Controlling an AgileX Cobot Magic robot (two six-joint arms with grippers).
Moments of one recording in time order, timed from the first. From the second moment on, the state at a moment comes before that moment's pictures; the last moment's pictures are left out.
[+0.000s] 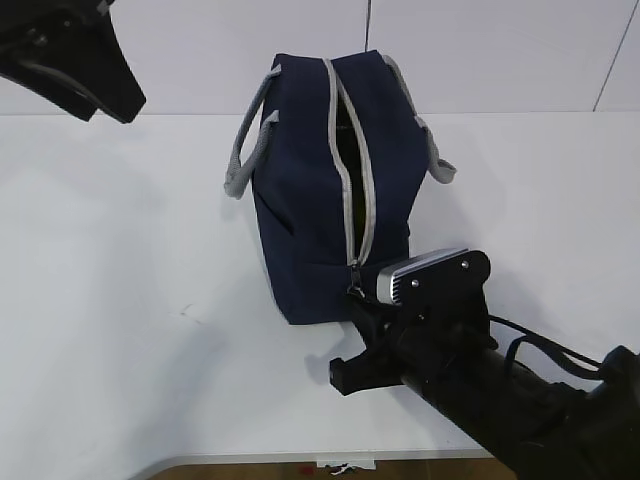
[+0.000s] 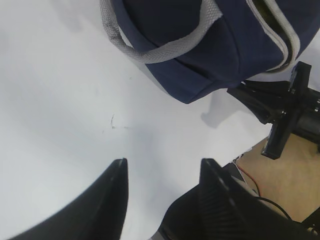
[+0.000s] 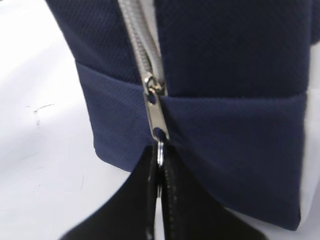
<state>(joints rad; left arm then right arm) -0.42 1.52 -1.55 -0.27 1.24 0.08 0.70 1.95 -0.50 0.26 -1.03 0.05</state>
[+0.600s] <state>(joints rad) -0.42 1.52 -1.55 -0.26 1.24 0.08 0.70 1.82 -0.50 0.26 -0.92 0.05</state>
